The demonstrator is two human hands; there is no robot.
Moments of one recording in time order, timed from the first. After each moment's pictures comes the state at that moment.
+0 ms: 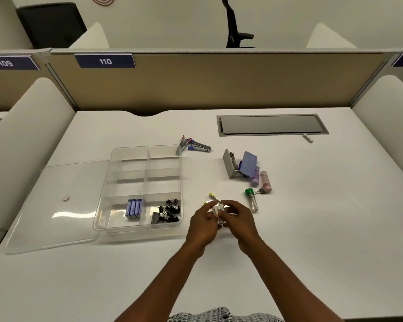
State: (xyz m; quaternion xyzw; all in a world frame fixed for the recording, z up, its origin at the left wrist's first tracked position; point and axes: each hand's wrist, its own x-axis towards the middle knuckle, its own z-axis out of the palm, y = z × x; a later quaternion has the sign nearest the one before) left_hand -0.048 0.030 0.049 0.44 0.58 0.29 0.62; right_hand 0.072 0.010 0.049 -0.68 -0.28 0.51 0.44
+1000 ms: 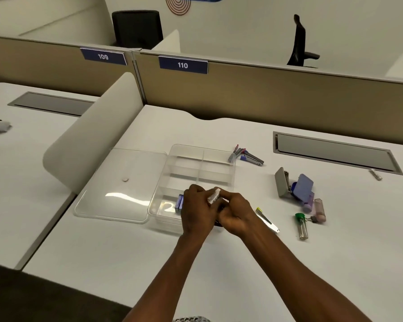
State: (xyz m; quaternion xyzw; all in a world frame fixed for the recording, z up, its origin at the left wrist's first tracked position) left_hand -0.165 0.064 0.095 0.58 0.71 0.35 0.20; right_hand -0.060 0.088 0.110 -0.45 0.00 0.79 0.41
